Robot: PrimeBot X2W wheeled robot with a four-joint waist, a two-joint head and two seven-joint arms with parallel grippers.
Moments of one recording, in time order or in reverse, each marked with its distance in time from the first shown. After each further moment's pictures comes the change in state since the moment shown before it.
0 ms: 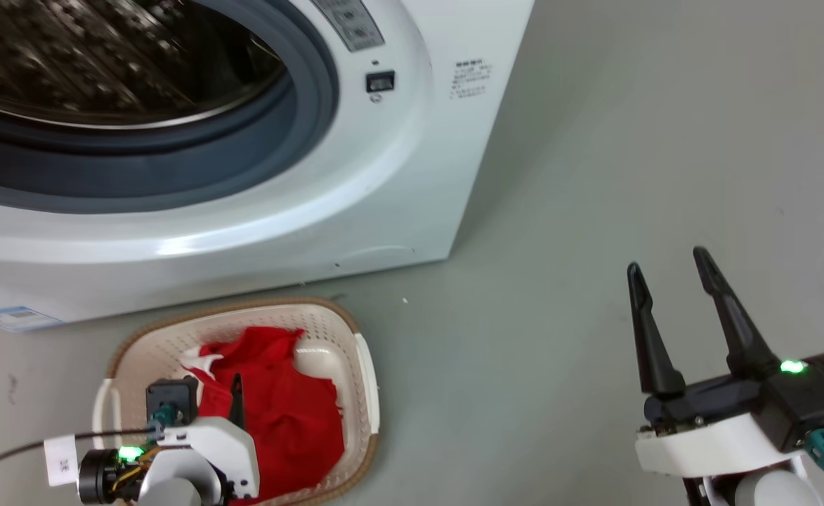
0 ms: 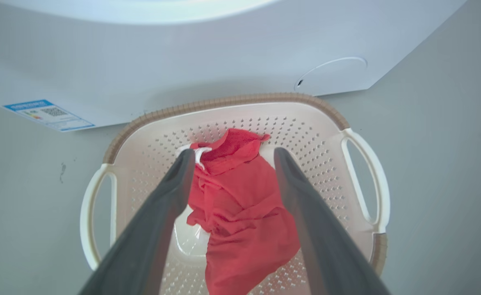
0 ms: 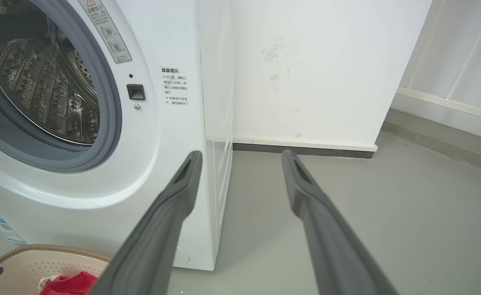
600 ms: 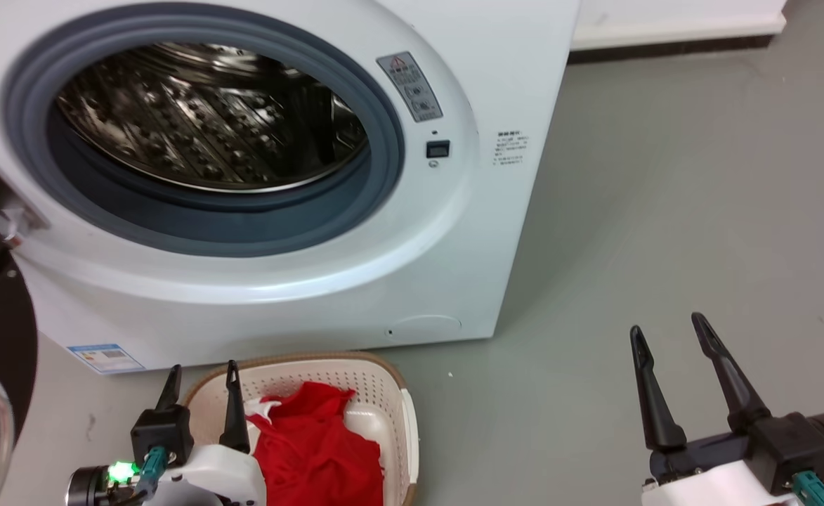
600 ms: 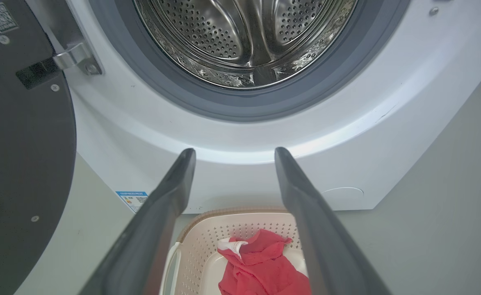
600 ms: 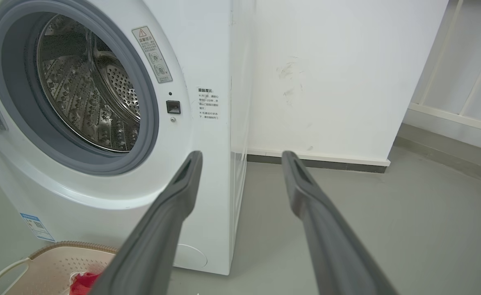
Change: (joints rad) left arm 0.267 -0.115 0.277 -0.475 0.286 -0.001 0.000; right arm 0.120 0.000 -0.026 0.040 -0.023 0.000 0.000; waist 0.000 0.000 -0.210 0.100
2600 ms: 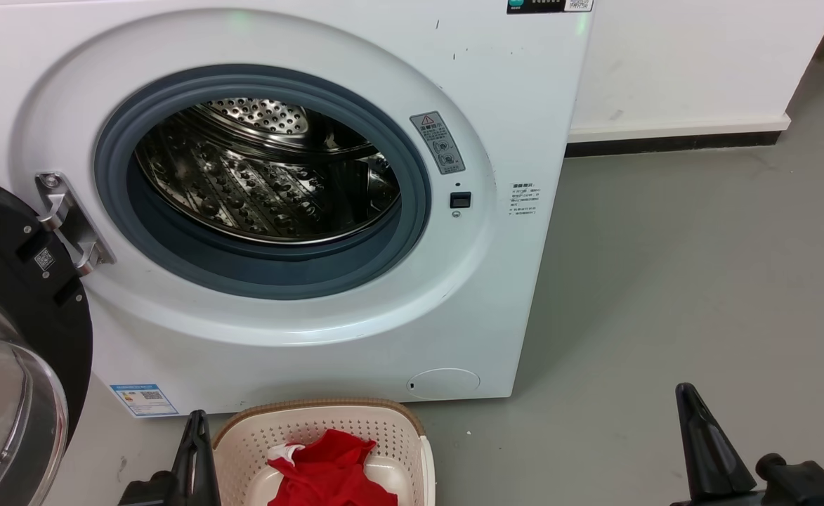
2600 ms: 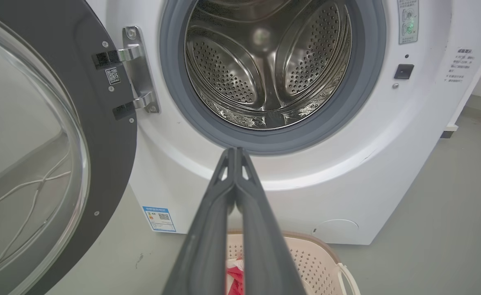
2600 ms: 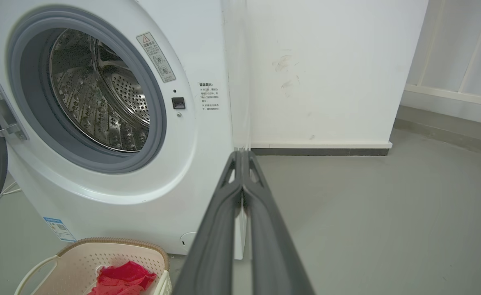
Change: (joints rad) left arm 0.256 -0.096 0.085 -0.313 0.101 -0.028 0.012; right arm 0.121 0.001 -0.044 0.049 0.061 0.000 0.006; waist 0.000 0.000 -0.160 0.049
